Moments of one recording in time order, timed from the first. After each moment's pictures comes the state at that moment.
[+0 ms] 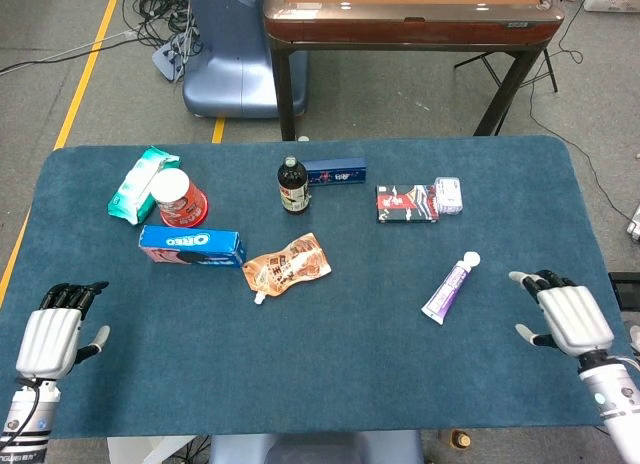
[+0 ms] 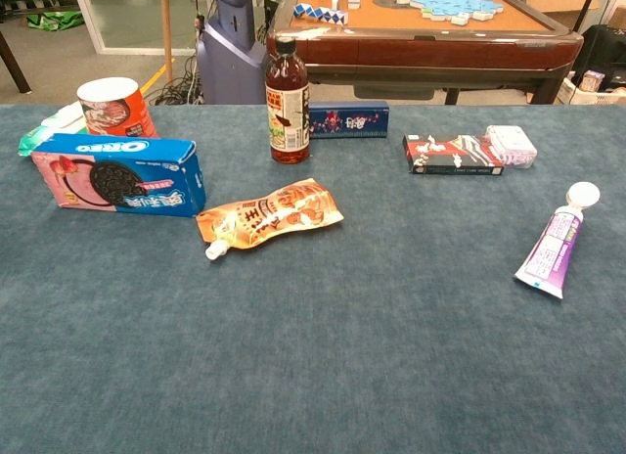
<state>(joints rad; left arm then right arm) -0.16 -1.19 -0.08 -1.73 1.45 1.46 0.27 0.23 -0.93 0.08 -1.79 -1.40 1.14 -0.20</state>
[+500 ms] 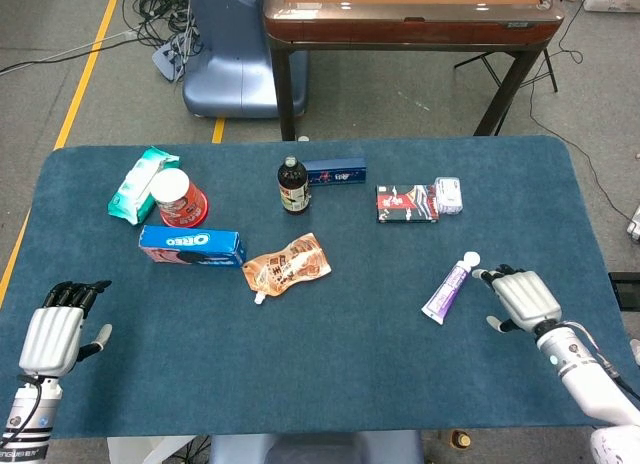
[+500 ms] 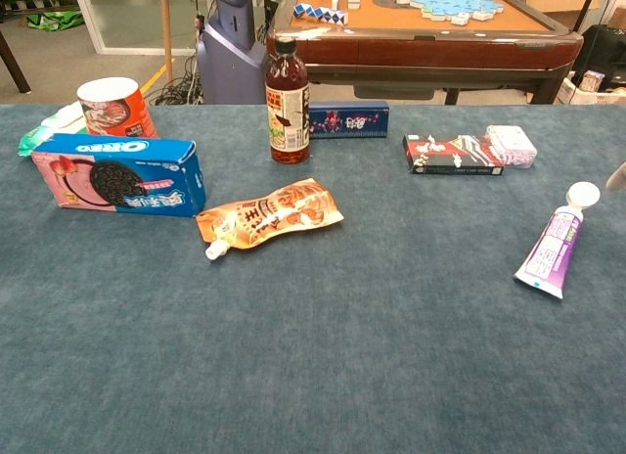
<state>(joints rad) -0.17 -1.21 -0.08 -1.67 1.46 1.45 0.23 0.44 -1.03 0.09 -1.69 -1.21 0.83 -0.31</state>
